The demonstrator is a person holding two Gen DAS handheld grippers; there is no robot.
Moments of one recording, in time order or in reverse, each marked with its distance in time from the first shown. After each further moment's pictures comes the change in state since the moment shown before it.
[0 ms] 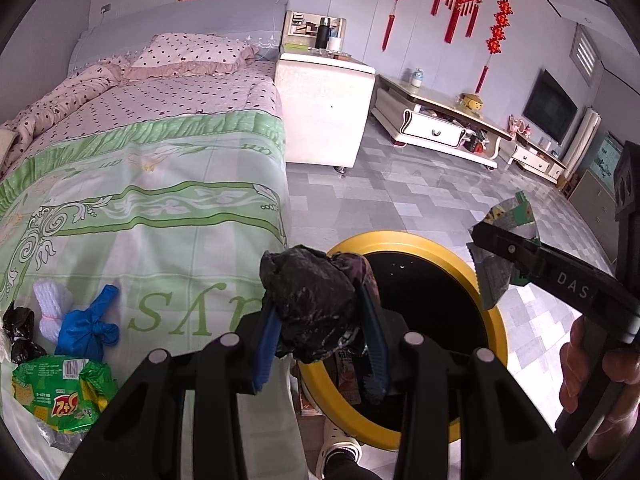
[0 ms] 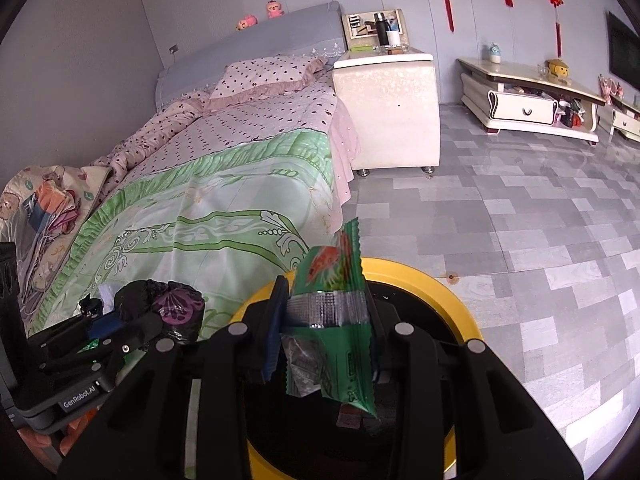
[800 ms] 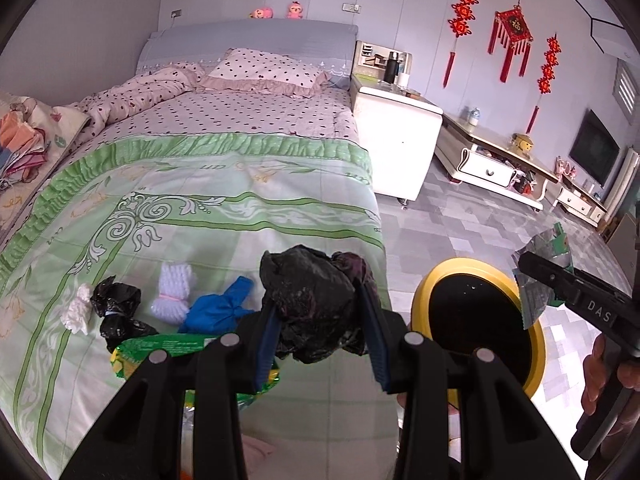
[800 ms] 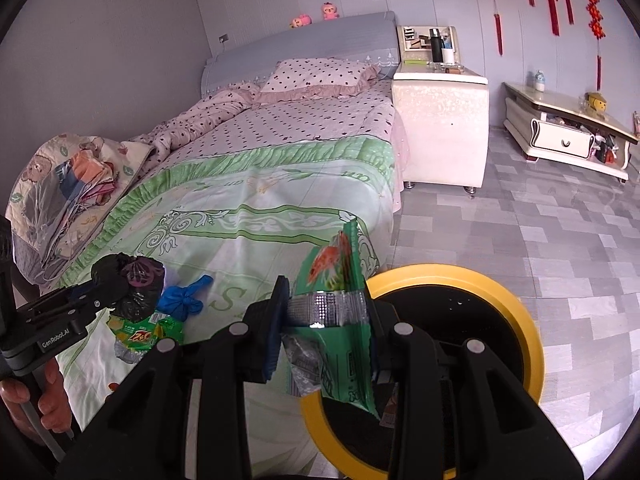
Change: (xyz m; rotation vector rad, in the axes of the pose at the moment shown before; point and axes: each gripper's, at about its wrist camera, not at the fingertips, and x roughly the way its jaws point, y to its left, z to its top) left arm -0.098 0.098 -0.018 -0.114 -0.102 0.172; right arm -0.023 0.096 -0.007 -0.135 -0.020 0.095
